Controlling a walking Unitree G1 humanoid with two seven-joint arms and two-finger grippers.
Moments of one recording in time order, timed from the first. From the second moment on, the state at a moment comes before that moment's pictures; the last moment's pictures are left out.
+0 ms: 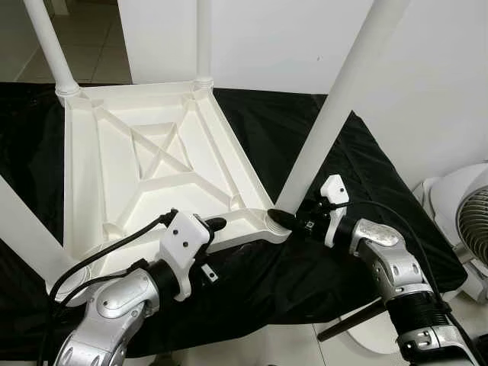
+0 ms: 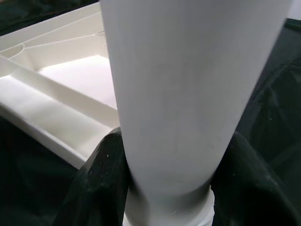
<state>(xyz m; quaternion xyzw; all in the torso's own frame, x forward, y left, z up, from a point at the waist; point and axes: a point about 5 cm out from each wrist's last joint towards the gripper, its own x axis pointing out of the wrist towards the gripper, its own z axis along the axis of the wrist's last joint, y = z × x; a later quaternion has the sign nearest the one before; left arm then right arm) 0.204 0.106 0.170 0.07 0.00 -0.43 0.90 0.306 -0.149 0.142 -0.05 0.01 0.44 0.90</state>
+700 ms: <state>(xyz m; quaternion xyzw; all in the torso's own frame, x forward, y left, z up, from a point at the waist) 0.201 0.100 0.168 0.06 0.00 -0.44 0.89 0.290 -0.108 0.139 0.03 0.03 0.12 0.99</state>
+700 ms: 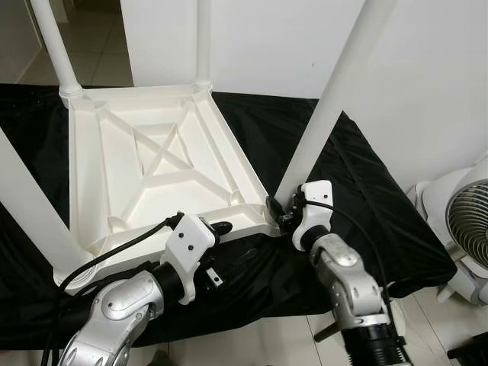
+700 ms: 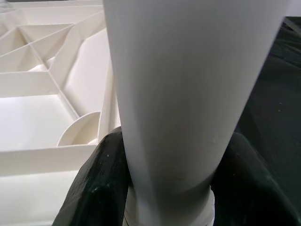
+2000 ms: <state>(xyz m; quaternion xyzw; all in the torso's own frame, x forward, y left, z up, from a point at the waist) 0.203 0.103 0.167 0.07 0.01 -0.44 0.89 0.307 -0.157 0.145 -0.06 0.02 0.45 0.89</state>
